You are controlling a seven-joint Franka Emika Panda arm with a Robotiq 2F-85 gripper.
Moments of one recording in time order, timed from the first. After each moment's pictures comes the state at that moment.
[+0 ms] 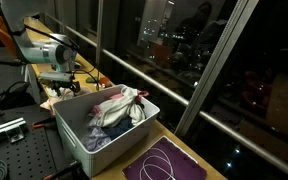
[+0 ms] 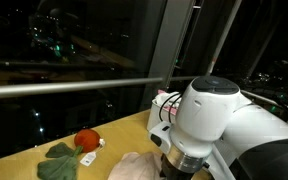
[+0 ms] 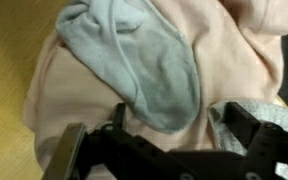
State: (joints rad) arm 0.49 0.56 0.16 -2.18 -0.48 2.67 0.13
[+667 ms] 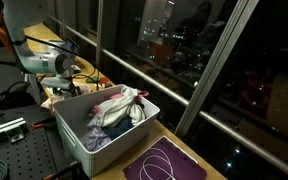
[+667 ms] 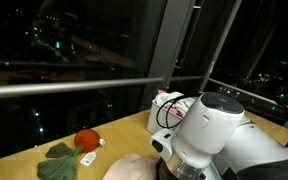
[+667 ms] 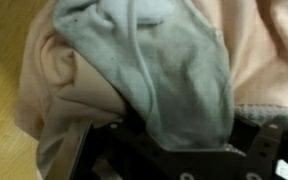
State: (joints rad) arm 0.57 0.63 0.05 -2.21 -0.48 2.91 0.17
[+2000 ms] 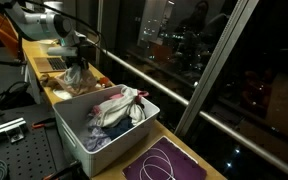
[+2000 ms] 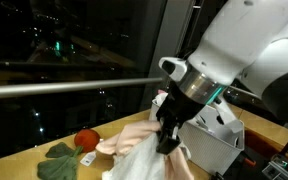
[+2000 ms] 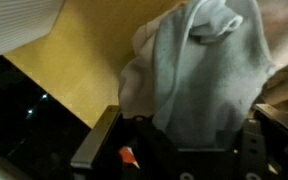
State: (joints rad) arm 0.61 0.28 0.01 -2.21 -0.49 2.68 0.15
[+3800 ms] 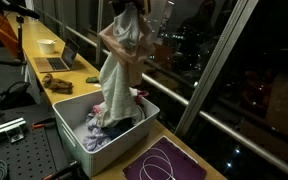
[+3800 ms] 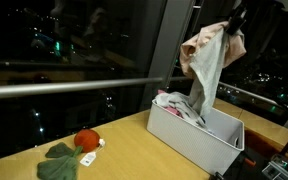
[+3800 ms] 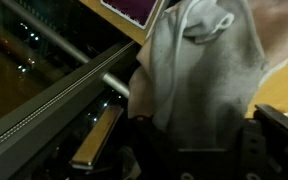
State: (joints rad) arm 0.08 -0.27 -0.02 -2.09 -0.31 2.25 -0.45
